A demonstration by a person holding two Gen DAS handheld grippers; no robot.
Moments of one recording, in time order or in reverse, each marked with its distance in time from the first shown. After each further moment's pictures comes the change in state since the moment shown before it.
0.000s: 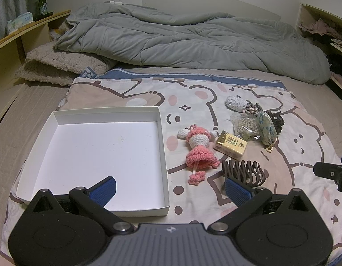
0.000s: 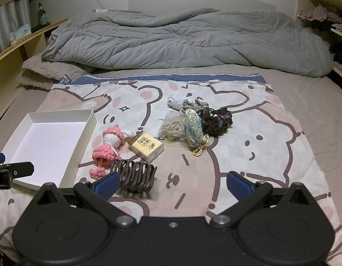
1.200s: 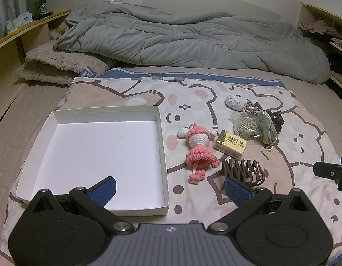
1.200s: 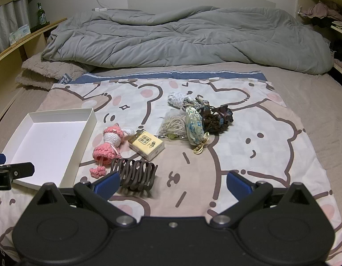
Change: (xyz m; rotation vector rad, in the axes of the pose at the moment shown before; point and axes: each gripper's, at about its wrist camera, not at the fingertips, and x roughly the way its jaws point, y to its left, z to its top) left arm 0.000 0.001 -0.001 0.002 0.004 0.002; right arm 0.002 0.000 -0.003 0.006 0.007 0.002
